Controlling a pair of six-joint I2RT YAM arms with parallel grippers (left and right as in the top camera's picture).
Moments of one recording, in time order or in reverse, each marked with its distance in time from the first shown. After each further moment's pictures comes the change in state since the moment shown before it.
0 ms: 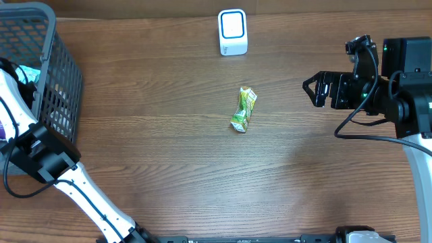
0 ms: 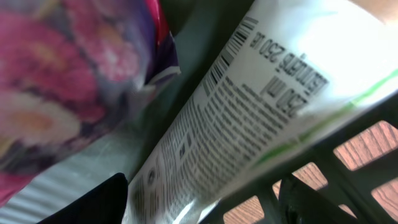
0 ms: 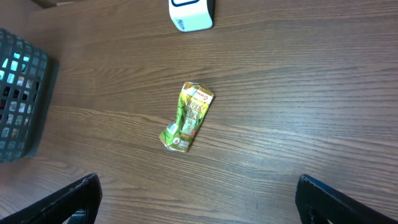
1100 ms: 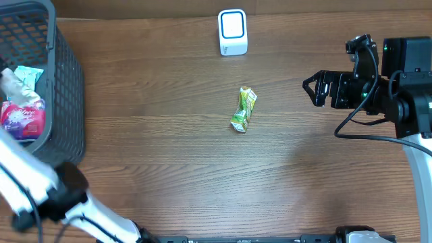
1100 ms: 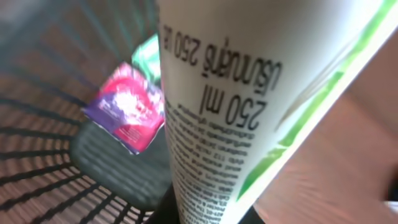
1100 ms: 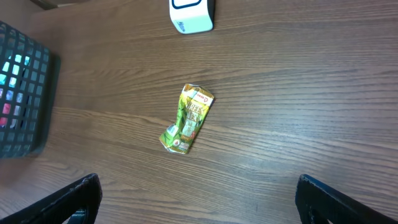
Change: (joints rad) left arm -0.028 -0.577 0.238 -0.048 -0.025 -0.013; right arm 0.000 0.000 0.000 0.008 0.000 0.000
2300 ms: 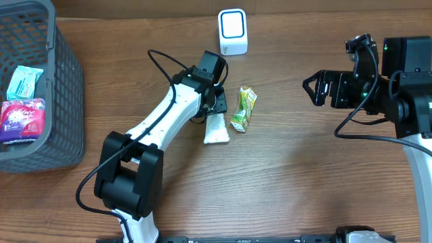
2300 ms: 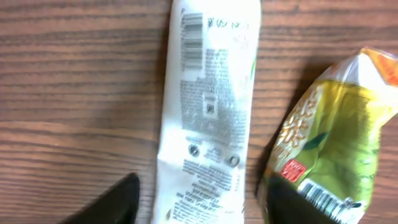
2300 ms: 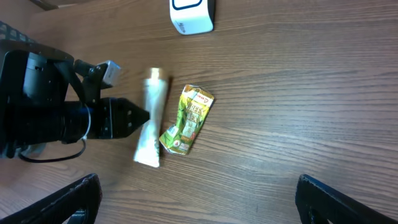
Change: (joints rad) left arm -1.068 -0.113 -1.388 0.911 -0.092 -0.404; right arm 0.000 0.000 0.000 0.003 0.000 0.000
